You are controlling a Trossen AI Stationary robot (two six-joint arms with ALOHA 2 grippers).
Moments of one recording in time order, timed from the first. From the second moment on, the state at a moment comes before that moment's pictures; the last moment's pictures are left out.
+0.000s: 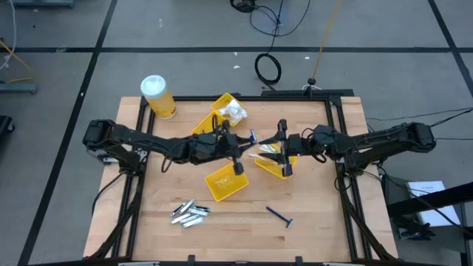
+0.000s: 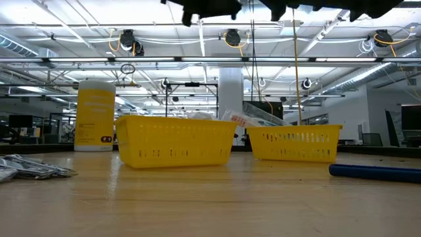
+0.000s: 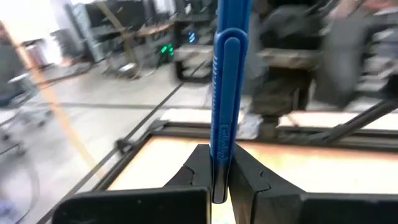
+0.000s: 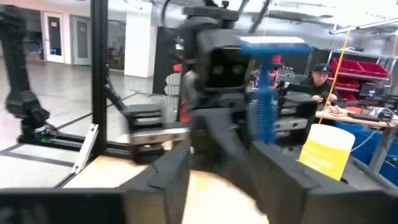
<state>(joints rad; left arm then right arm) -0.10 1.58 1.10 0.37 -0.38 0.09 0.02 1.13 0.65 0.62 -0.08 -0.11</state>
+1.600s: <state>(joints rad) 0.25 1.36 0.72 -0.18 -0.31 -0.41 0.02 0.95 0.65 0.13 0.12 -0.06</state>
